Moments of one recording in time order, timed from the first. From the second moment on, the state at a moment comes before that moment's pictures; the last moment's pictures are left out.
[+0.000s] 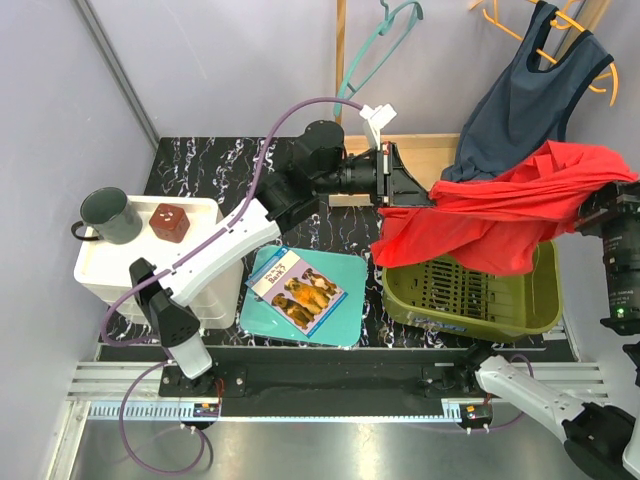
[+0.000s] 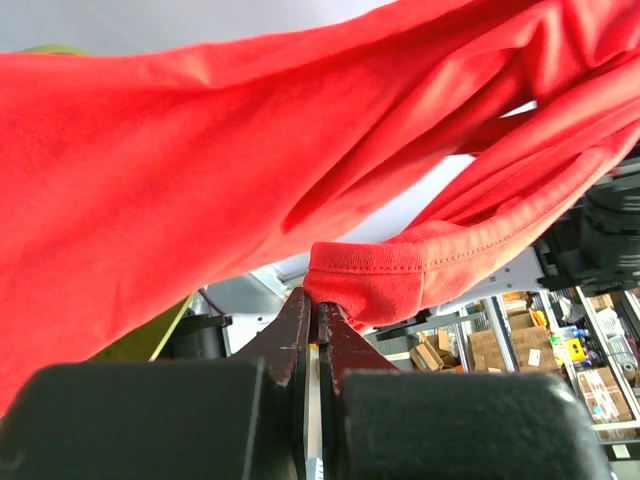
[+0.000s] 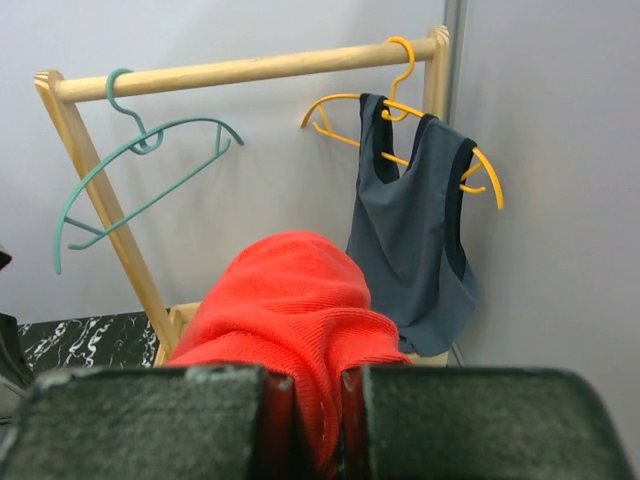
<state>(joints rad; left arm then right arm) -0.89 1.69 1.83 -0.18 0.64 -0.98 0.58 0.82 1.87 -0.74 0.67 -0.11</state>
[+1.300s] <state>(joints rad) -0.91 1.81 1.89 -0.23 0.68 -0.97 0.58 0.65 1.70 -0.89 0.93 -0.18</state>
